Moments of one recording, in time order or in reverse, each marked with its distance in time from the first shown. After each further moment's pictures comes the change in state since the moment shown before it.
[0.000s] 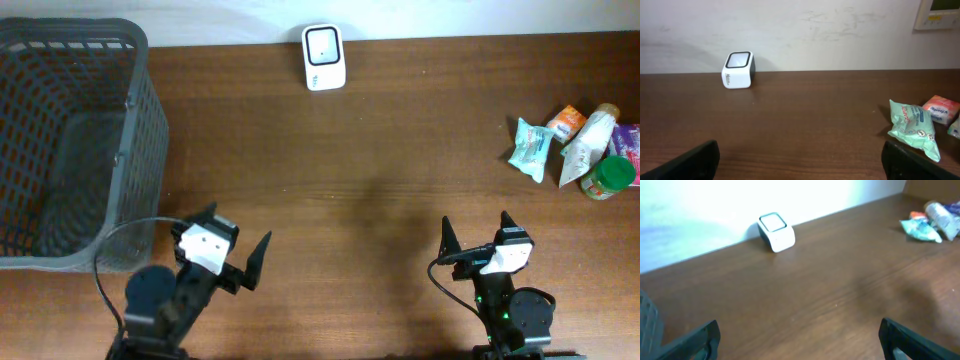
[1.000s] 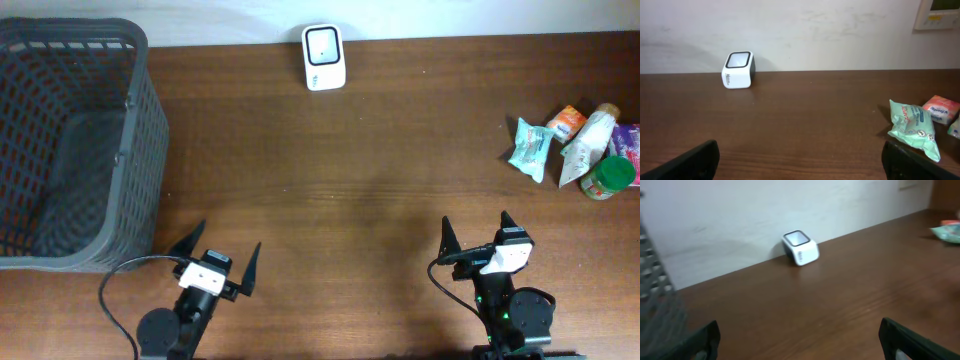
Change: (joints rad) left arm 0.122 -0.413 -0.428 0.242 0.023 0.043; right arm 0.000 0.000 0.000 0.000 0.000 0.001
